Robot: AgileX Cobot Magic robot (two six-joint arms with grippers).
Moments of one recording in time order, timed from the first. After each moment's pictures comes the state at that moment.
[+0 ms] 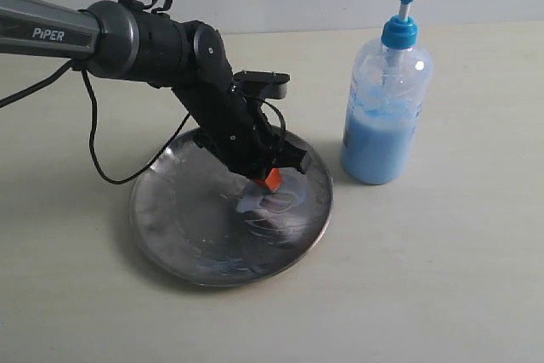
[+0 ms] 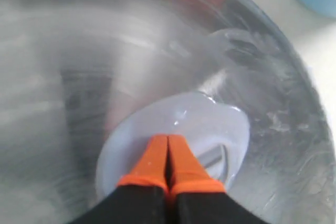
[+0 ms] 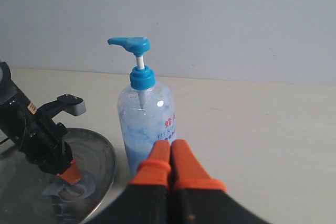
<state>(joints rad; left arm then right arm) -0.64 2.22 -1.48 -0.46 0.71 0.26 0.33 0.21 -0.43 -0.08 0.56 0.14</state>
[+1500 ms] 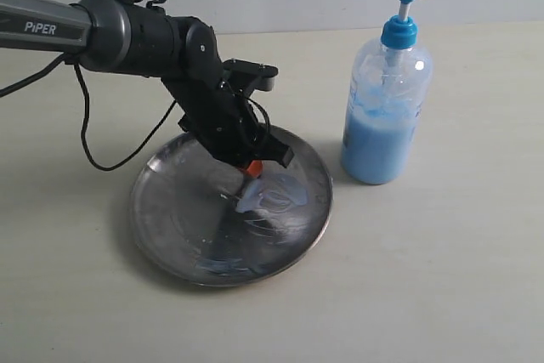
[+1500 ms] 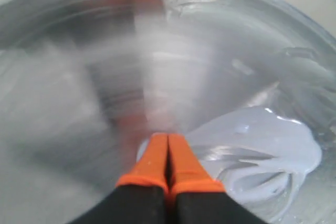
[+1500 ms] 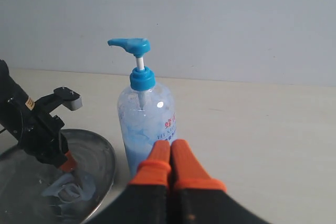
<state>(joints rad) -0.61 2.23 -1.48 -0.30 0.69 0.21 0.33 0.21 -0.43 -0.08 0.55 0.14</state>
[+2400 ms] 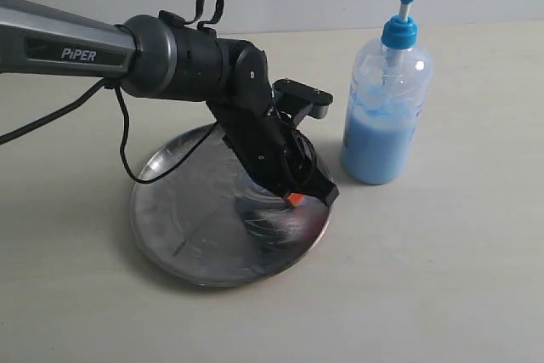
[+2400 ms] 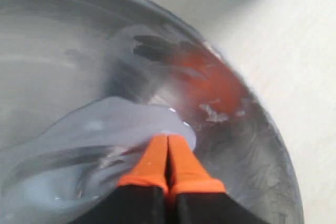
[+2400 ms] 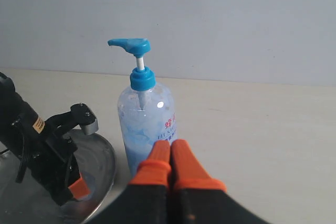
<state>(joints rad) -0.76 2.22 -1.48 -0.32 0.68 0.26 0.33 0.21 -0.43 -0.08 0.55 0.14</state>
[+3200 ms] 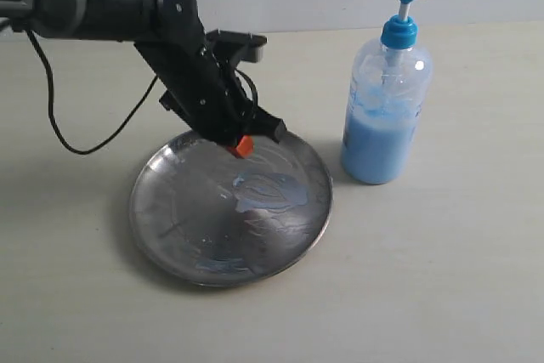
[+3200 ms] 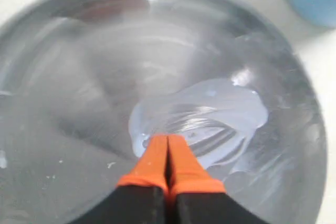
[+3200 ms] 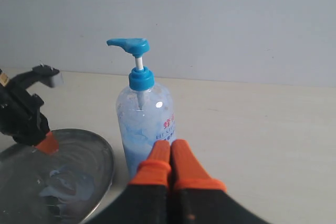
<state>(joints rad) -0.60 2.06 -1.46 -0.27 0.78 0.15 0.33 0.21 -0.43 -0.08 0.55 0.14</state>
